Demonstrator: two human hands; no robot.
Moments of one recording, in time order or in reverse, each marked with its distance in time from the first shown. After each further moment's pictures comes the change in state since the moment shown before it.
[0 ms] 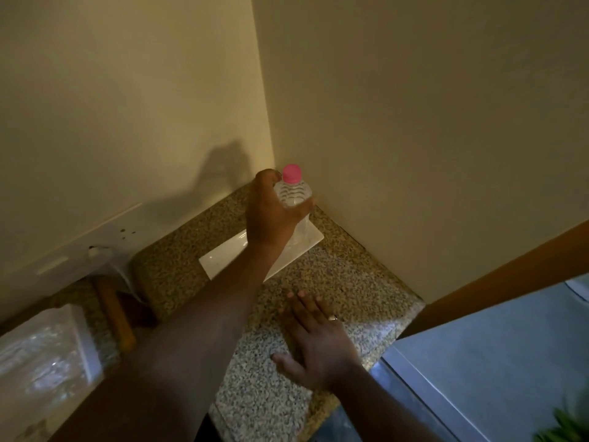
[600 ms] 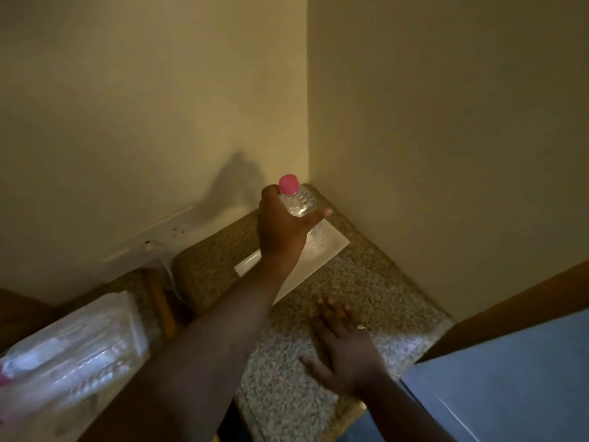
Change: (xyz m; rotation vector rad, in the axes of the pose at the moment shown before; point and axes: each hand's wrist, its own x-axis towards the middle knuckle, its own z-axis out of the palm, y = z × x) left_hand -0.012 0.005 -0.048 -0.103 0.114 -0.127; right_hand 0.001 0.001 -0.005 -0.019 -0.057 0.021
